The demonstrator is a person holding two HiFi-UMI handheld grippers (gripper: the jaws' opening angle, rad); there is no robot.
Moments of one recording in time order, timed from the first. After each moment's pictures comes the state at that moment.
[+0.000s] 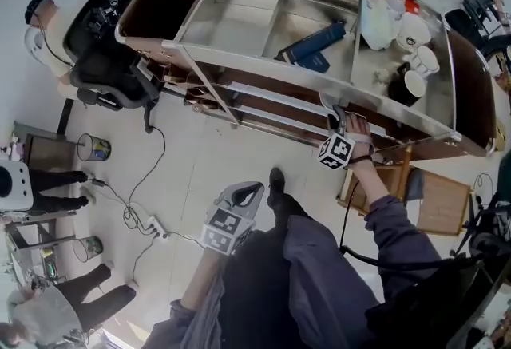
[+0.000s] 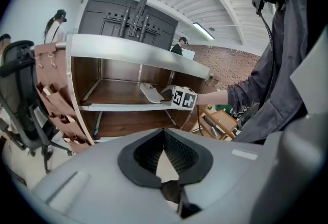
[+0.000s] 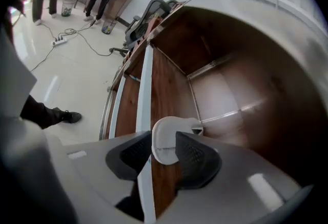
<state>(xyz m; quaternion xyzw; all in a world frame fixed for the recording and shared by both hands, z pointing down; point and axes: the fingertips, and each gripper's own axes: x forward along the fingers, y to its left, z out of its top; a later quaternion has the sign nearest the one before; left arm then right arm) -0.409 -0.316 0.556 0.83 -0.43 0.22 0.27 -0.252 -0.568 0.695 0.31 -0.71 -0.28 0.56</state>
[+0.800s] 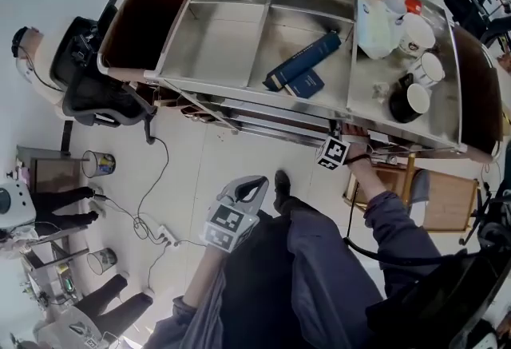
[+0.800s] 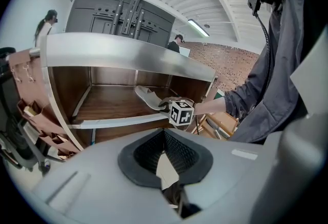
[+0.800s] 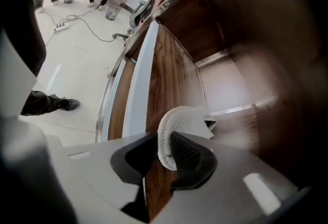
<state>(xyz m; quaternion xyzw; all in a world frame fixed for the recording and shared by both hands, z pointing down) -0.403 -0.411 0.542 0.85 -0.41 0.22 0.26 -0.239 -0.620 0.739 0.30 -0.67 -0.29 0.61</state>
